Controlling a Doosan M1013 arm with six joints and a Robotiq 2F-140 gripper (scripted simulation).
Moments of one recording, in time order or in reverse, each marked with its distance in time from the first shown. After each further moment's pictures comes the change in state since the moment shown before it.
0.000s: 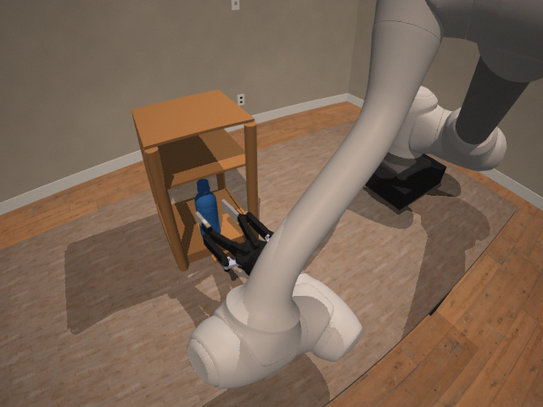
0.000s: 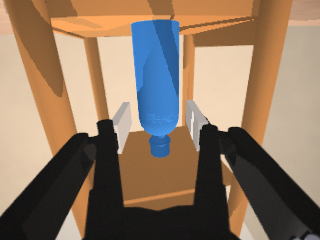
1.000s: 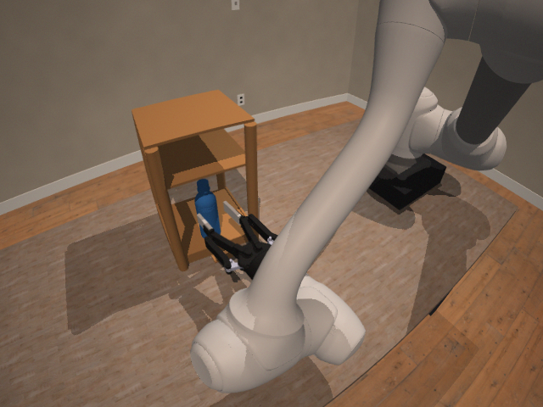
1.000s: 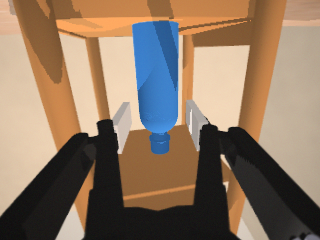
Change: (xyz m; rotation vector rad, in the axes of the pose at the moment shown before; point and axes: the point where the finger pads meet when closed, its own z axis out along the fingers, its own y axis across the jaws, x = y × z) arm 0.000 0.000 -0.008 0.000 0.000 0.000
